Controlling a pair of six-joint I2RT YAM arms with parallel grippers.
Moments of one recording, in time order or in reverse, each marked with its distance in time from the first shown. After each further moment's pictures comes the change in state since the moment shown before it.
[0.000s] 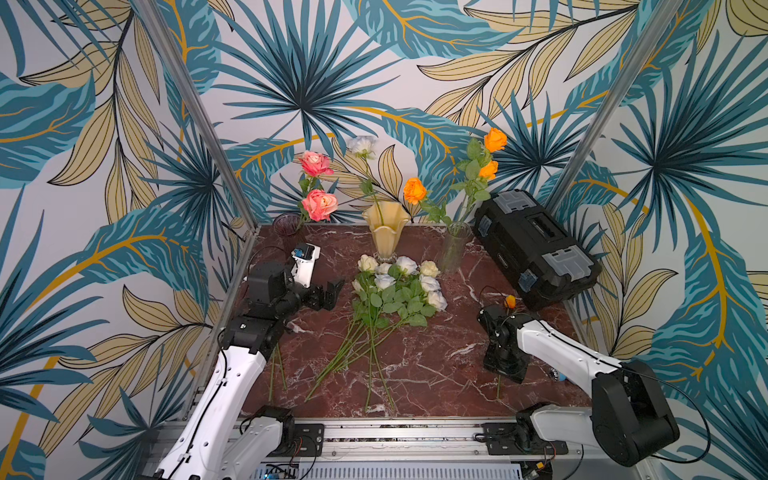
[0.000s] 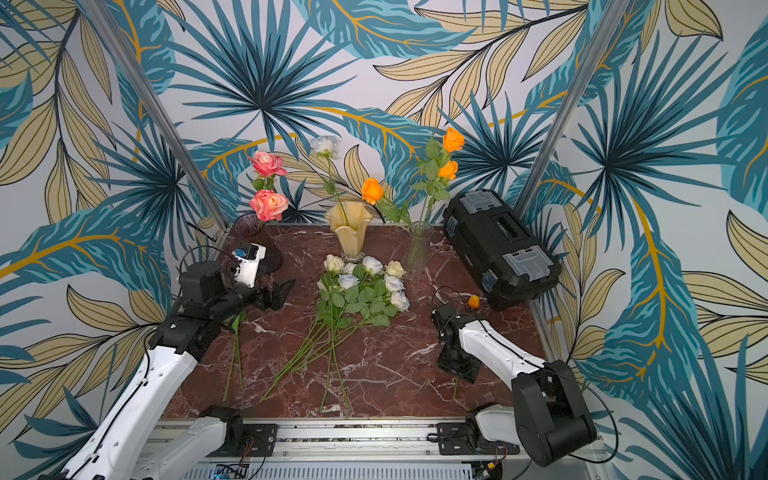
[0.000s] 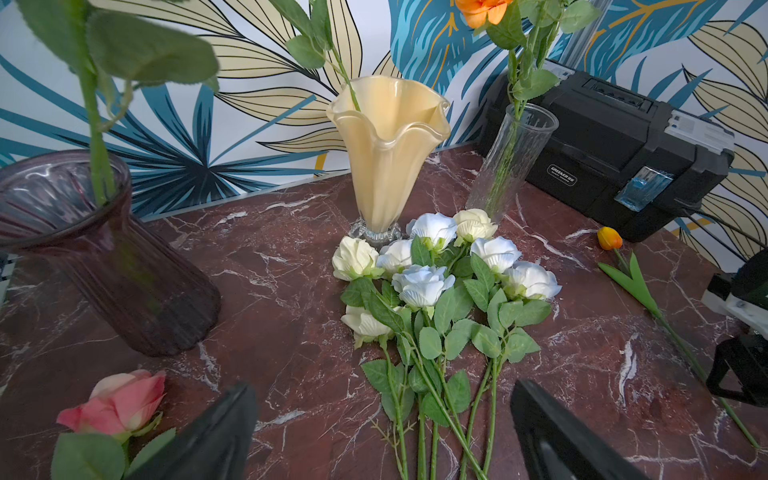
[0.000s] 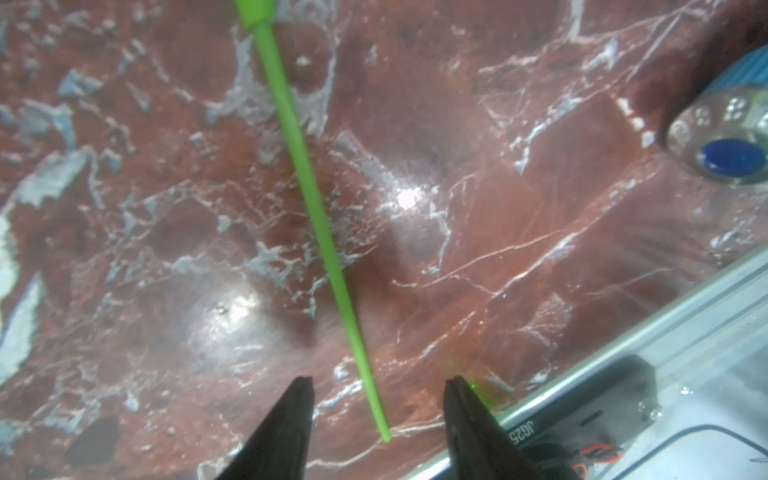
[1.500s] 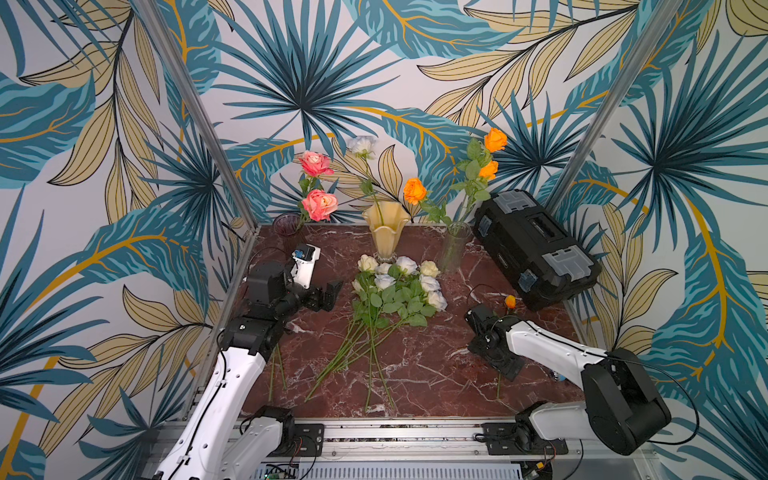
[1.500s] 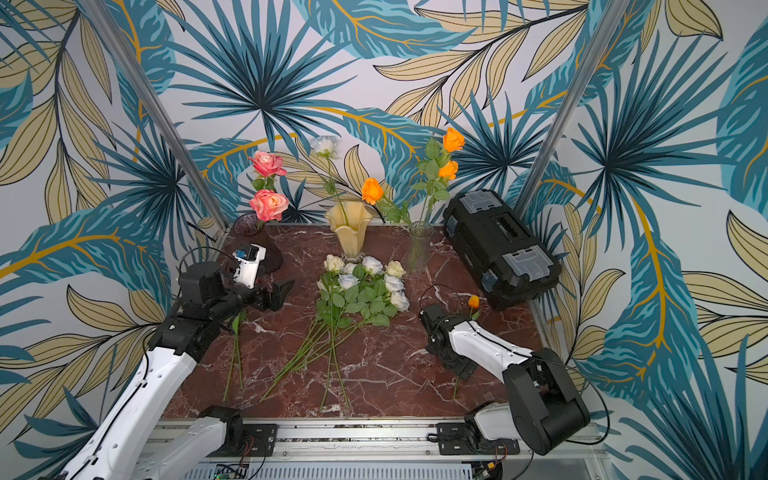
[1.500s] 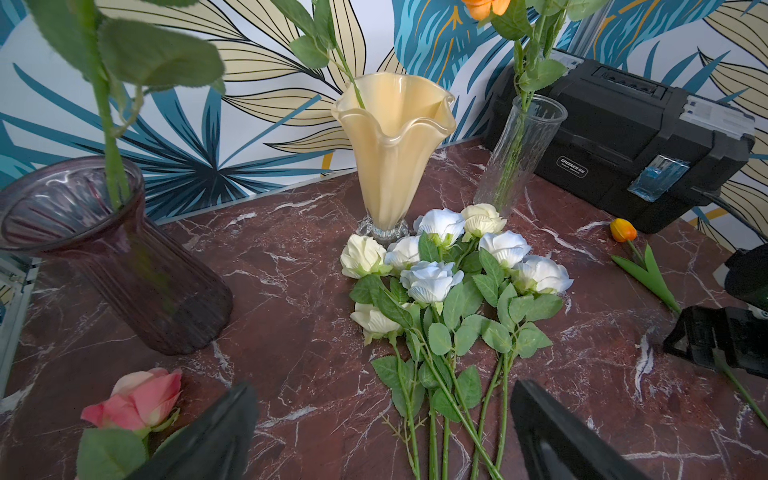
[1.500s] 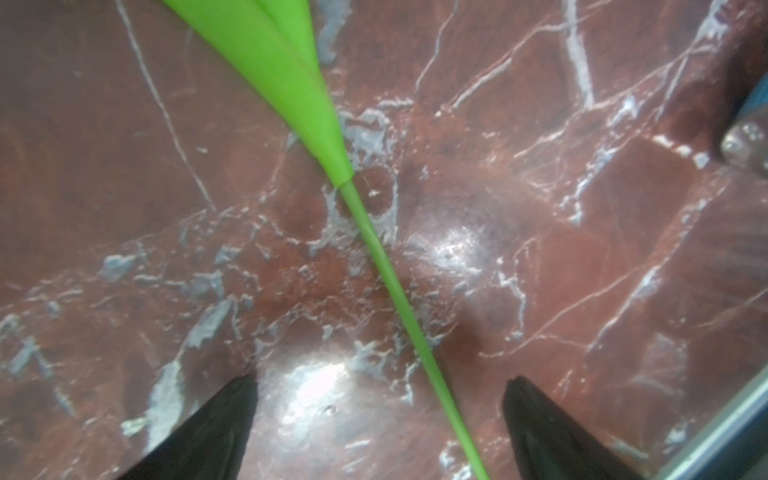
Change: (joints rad) left arm 0.000 -0.008 0.000 -0.013 -0.020 0.038; right arm 0.111 0.043 -0.020 0.202 0.140 0.341
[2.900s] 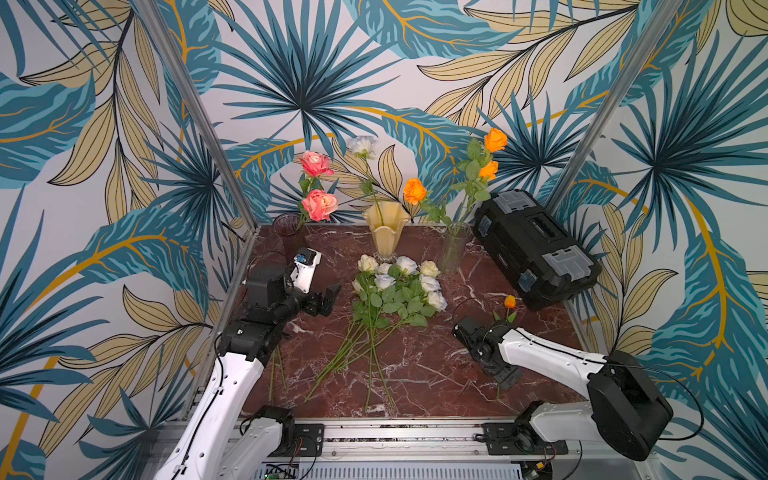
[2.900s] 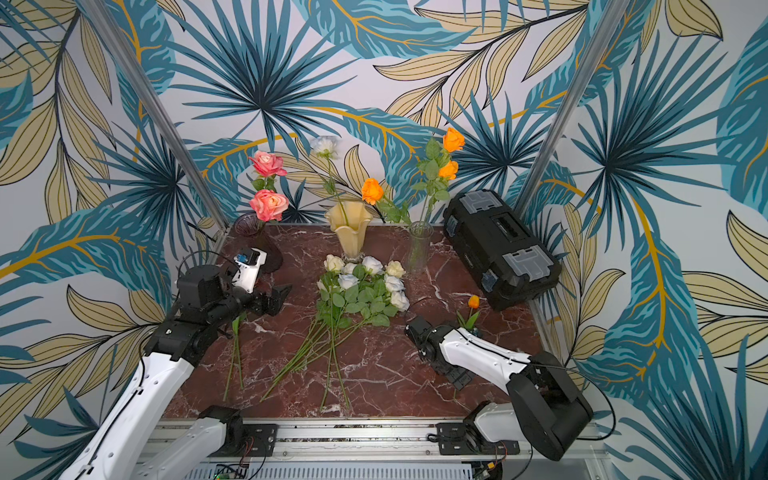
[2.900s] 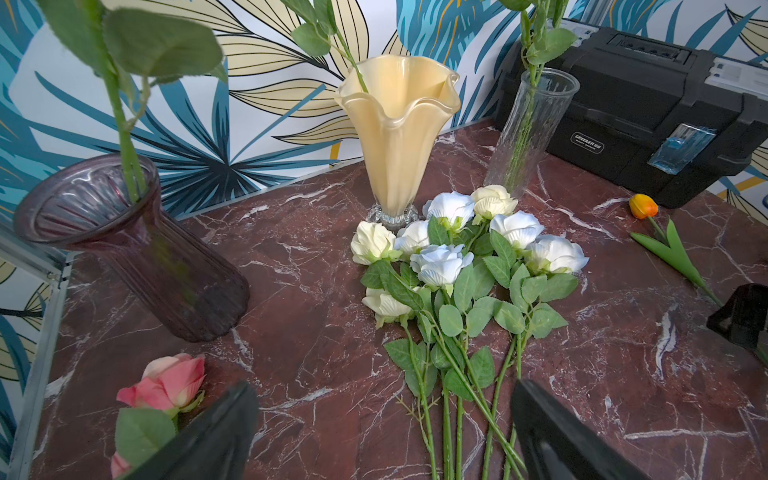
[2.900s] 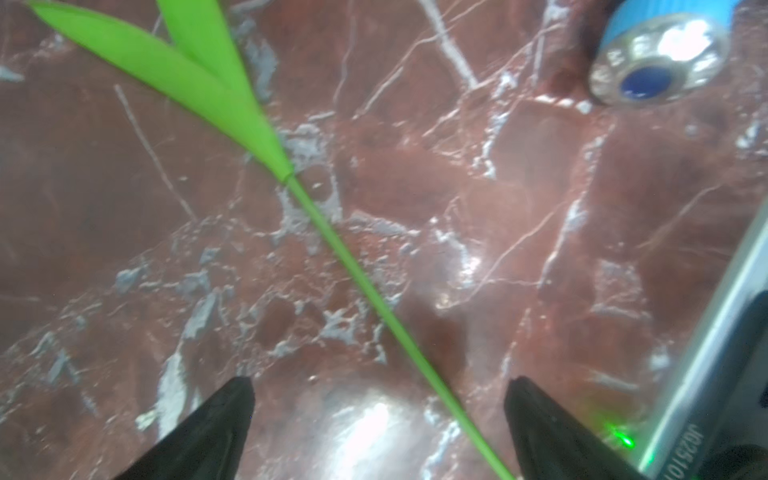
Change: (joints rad) left arm -0.012 -0.031 0.000 -0.062 -0.042 0.056; right arm 0.180 -0.042 -0.010 -0.122 0.165 0.399
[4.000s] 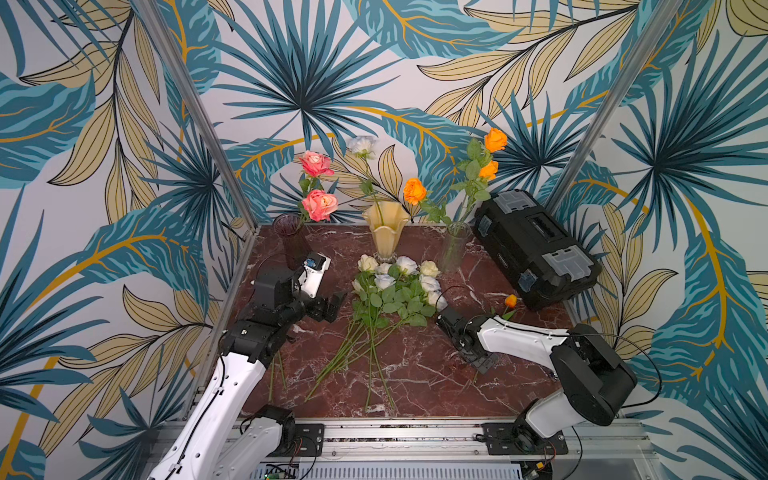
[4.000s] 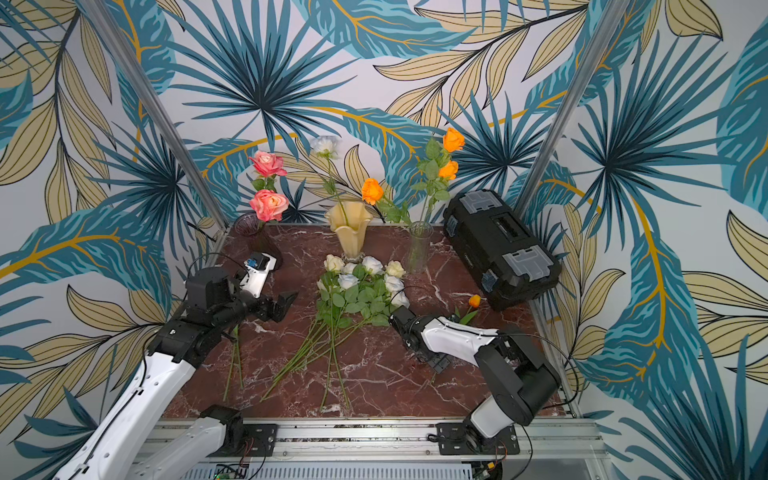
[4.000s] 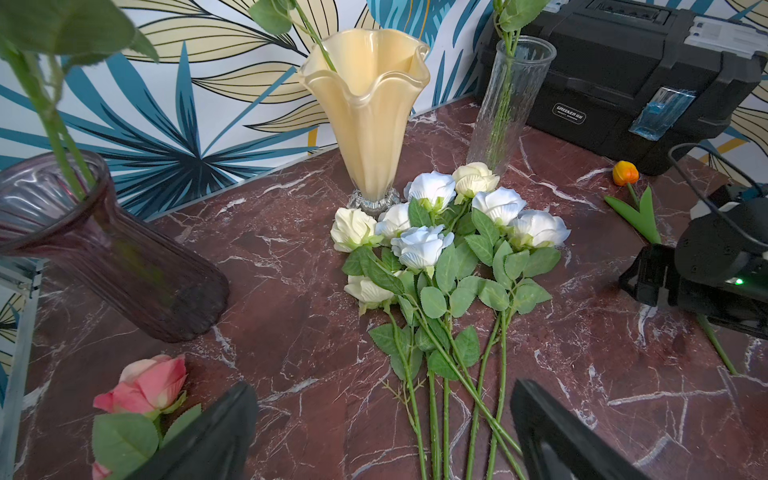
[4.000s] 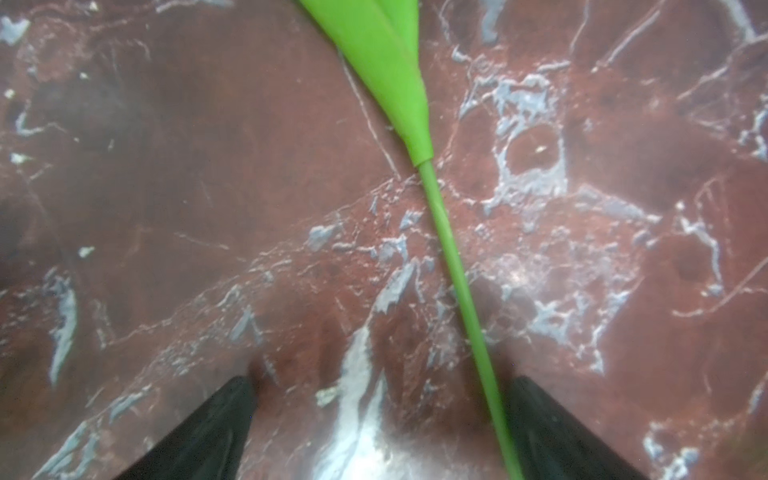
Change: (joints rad) left arm -0.071 0.000 0.000 -0.041 -0.026 0.026; right arm 0.019 0.209 0.088 0.272 -0.056 -0.123
